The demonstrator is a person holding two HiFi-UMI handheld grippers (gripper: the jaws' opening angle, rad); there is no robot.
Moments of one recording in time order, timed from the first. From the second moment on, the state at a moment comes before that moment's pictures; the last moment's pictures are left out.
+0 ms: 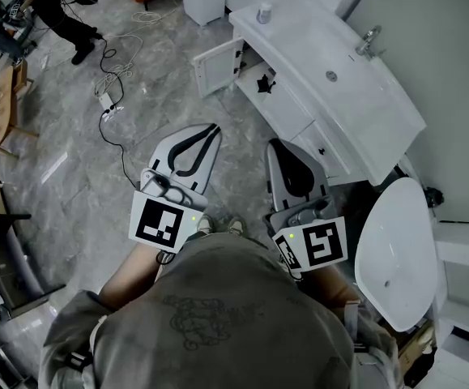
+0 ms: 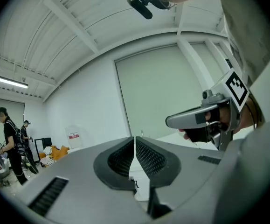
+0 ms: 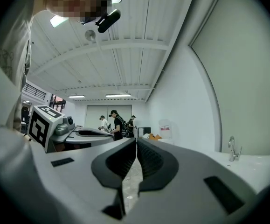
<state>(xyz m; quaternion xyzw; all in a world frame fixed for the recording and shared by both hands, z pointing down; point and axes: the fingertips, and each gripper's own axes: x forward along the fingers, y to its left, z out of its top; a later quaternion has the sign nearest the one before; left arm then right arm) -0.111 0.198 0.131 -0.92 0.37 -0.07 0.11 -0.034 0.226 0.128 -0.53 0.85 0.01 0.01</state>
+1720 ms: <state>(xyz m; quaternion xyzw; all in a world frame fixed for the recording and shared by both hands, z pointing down) -0.096 0.081 0.169 -0.91 0.39 -0.09 0.09 -0.022 0.107 0.171 -0.50 0.87 0.02 -0.02</state>
